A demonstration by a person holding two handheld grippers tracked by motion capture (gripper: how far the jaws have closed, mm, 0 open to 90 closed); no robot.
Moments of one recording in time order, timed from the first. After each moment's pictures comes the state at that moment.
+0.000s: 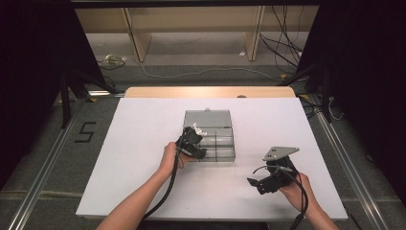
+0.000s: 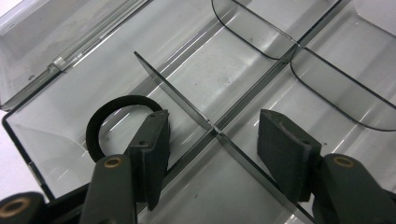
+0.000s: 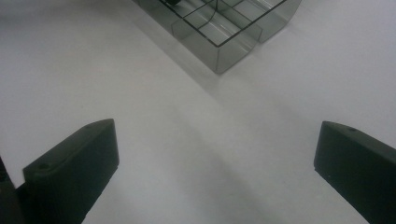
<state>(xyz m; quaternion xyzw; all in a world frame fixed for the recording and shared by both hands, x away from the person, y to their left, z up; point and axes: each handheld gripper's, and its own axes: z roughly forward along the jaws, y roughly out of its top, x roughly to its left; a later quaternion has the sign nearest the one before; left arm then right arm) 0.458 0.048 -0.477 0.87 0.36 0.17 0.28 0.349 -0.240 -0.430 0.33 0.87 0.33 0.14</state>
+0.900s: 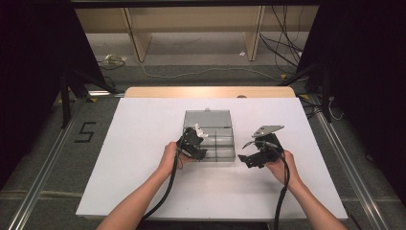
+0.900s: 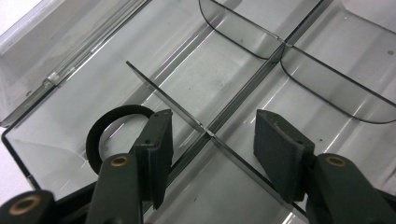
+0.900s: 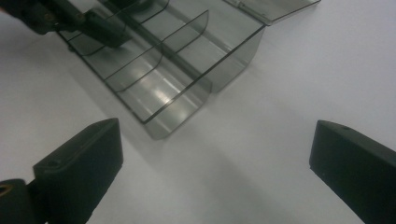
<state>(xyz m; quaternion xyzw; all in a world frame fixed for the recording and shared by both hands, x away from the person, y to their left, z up) 0.456 0.046 -0.477 0.88 0.33 0.18 0.28 0.423 -0.222 -0.438 0.36 0.86 0.34 0.15</state>
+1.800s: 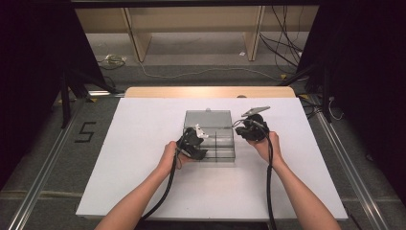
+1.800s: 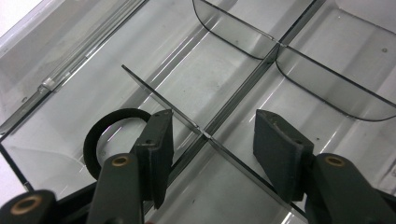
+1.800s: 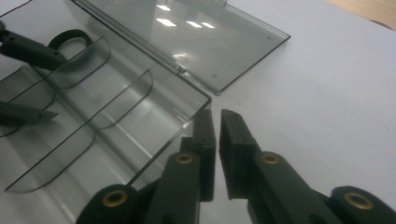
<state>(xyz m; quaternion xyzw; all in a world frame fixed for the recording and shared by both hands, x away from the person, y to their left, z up) 0.456 0.047 -0.477 0.89 0.31 0.18 0.28 0.496 -0.196 -0.446 0.40 0.84 0.33 0.16</state>
